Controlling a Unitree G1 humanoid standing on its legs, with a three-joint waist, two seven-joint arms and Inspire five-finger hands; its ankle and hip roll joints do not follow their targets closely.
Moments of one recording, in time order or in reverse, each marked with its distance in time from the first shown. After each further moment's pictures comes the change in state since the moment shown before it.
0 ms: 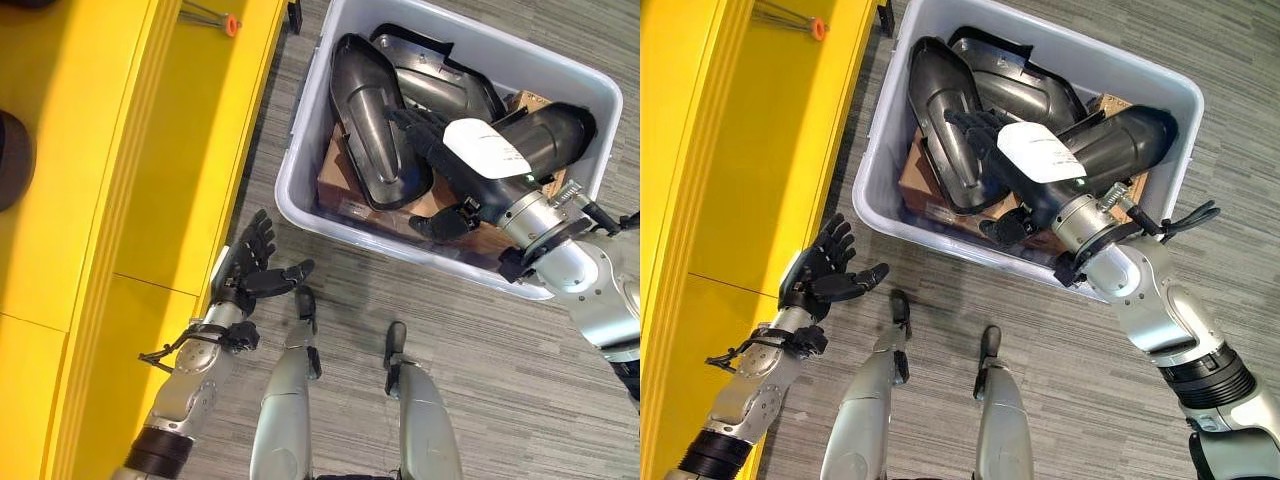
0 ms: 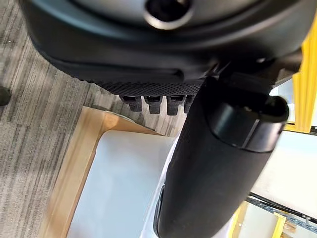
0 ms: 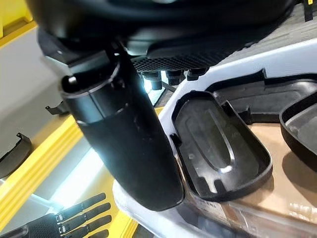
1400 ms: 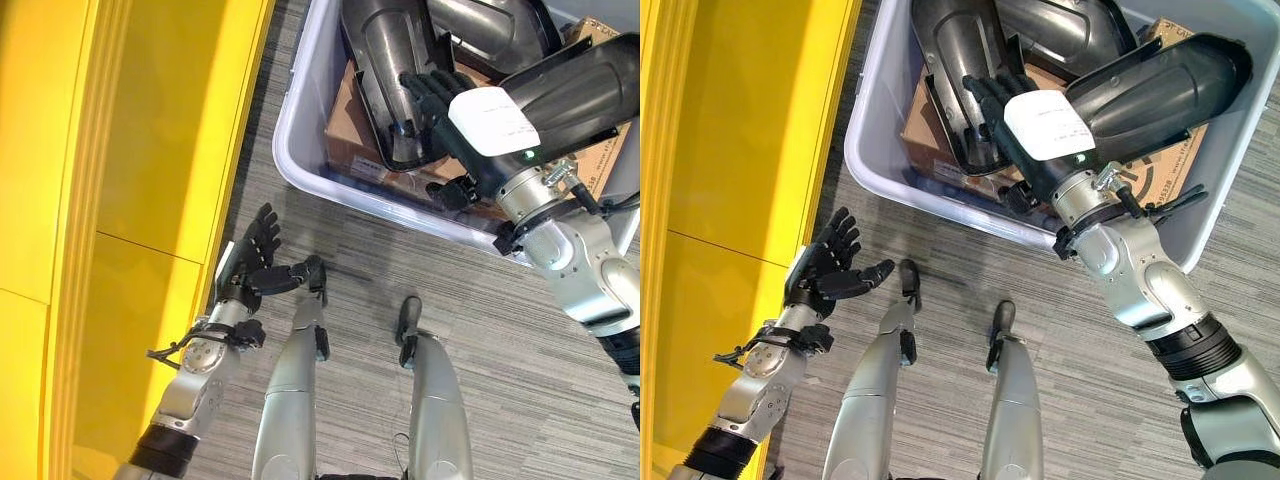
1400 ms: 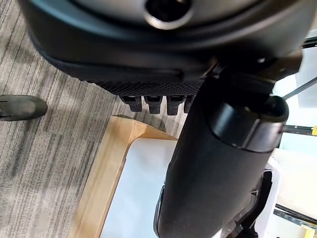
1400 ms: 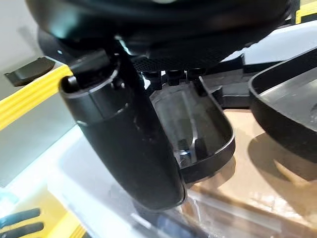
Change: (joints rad) left arm -0.016 -0.004 -0.049 0.004 0.000 -0.053 0.017; right arm -0.168 0.006 0.127 0.150 -0.215 0.076 -0.155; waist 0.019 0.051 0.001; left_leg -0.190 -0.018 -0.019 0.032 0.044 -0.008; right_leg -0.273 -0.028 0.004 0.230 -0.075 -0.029
